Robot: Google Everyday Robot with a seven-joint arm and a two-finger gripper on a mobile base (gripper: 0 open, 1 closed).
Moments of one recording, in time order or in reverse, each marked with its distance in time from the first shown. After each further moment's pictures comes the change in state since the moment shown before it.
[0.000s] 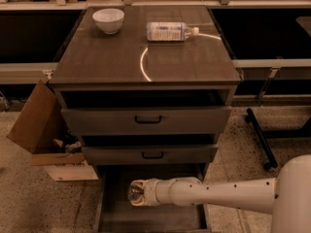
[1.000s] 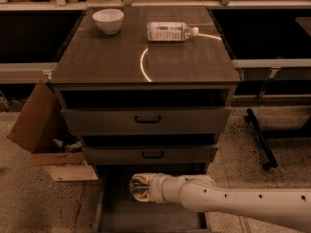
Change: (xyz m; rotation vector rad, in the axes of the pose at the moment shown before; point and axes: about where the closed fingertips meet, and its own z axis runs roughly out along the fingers) arm -0.059 -0.023 -0.075 0.112 -0.022 -0.223
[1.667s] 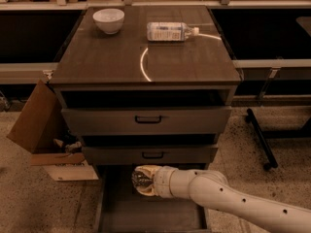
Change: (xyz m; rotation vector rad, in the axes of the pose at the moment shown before) arm -0.028 -0.033 -0.050 0.056 -0.038 -0.071
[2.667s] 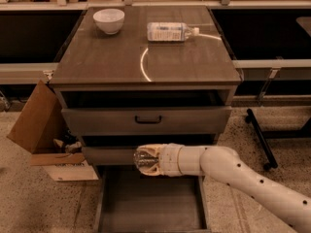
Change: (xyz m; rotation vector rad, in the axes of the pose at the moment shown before) arm -0.034 -0.076 -0.046 0.011 -0.060 -0.056
